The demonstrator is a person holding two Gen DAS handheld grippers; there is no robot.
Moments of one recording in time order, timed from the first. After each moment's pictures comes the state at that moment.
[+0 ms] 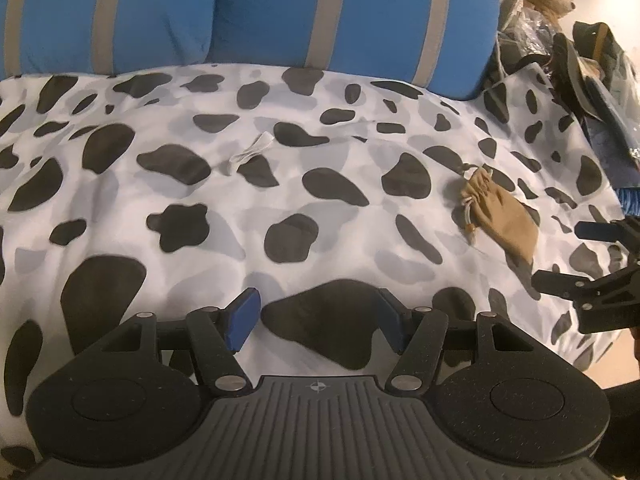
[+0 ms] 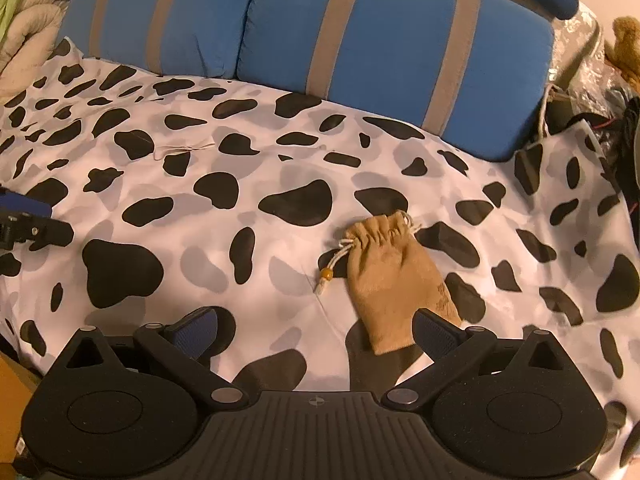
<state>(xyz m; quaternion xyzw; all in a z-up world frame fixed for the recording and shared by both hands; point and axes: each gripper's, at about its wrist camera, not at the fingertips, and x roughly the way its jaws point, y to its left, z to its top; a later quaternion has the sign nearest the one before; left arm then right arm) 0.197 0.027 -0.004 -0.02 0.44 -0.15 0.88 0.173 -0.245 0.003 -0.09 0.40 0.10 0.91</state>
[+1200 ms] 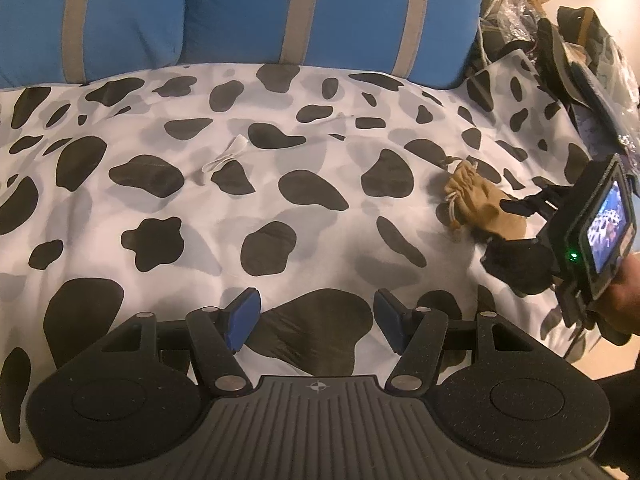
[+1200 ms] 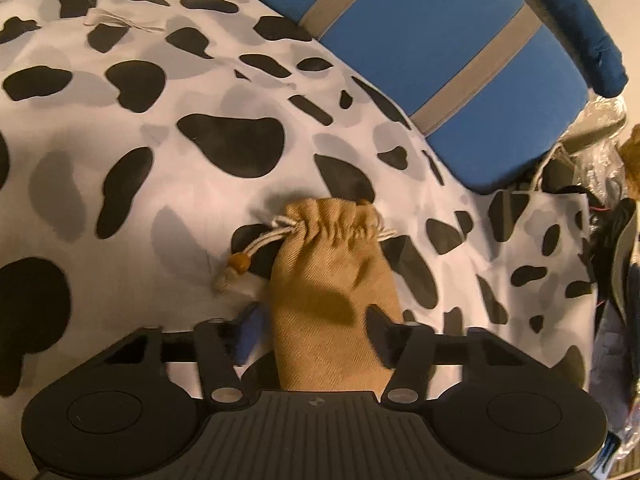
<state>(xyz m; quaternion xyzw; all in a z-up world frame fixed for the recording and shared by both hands) 0.210 0.015 -0.002 -0.01 0.46 -0.18 0.87 0.246 -0.225 -0.079 -0.32 0.41 0.01 0.86</state>
